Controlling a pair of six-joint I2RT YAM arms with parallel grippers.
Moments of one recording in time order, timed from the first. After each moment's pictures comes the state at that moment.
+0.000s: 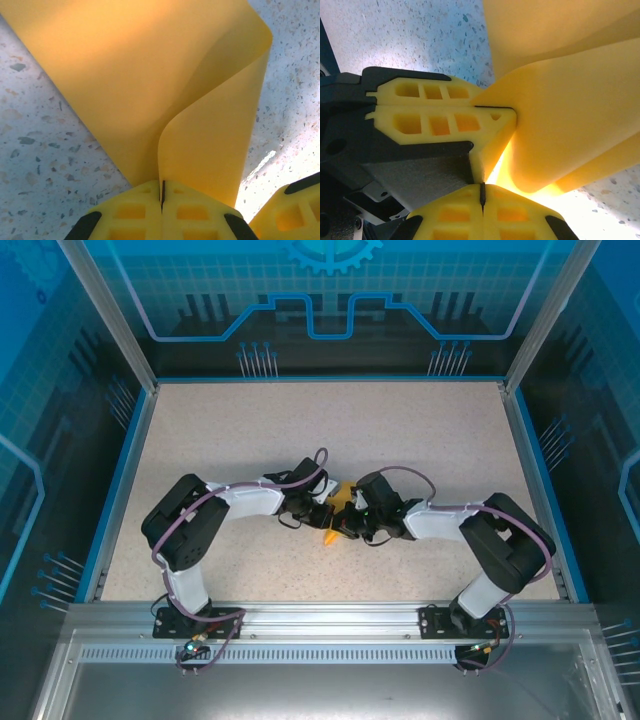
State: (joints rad) left arm -0.66 1.82 0.99 -0.31 0.33 -0.29; right arm 0.68 1.61 0.66 0.08 -0.47 1.08
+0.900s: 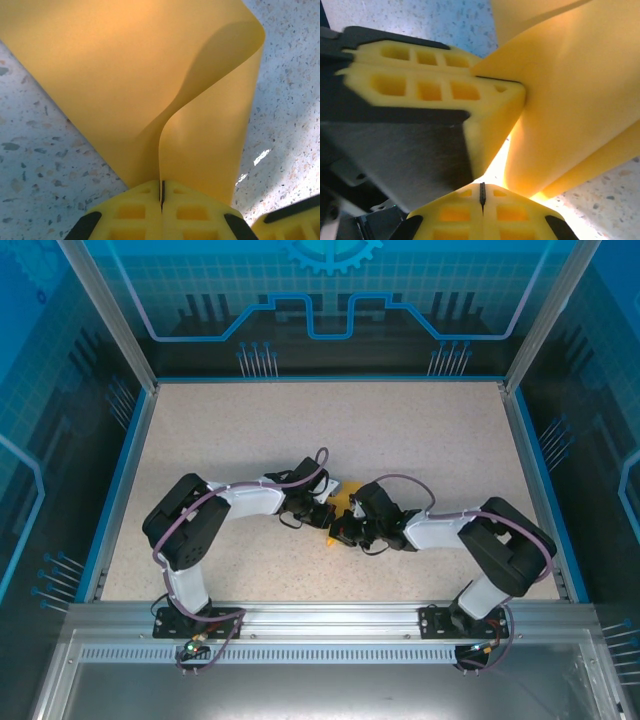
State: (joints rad) left arm -0.66 1.83 1.00 -0.31 0.35 -0.29; right arm 0.74 1.60 0.58 0.20 -0.42 1.14
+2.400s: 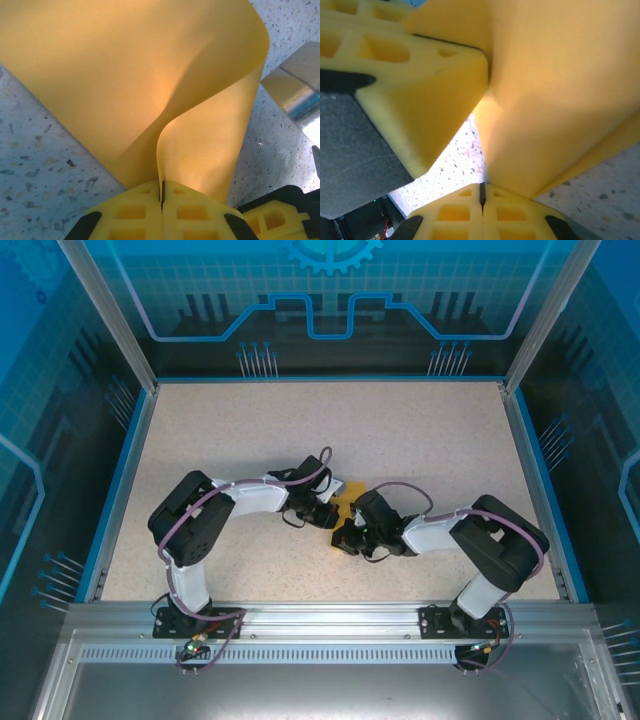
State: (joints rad) left arm -0.66 1.86 1.04 -0.33 0.40 -0.27; right arm 0.76 1.64 0.54 0.24 -0.43 1.14
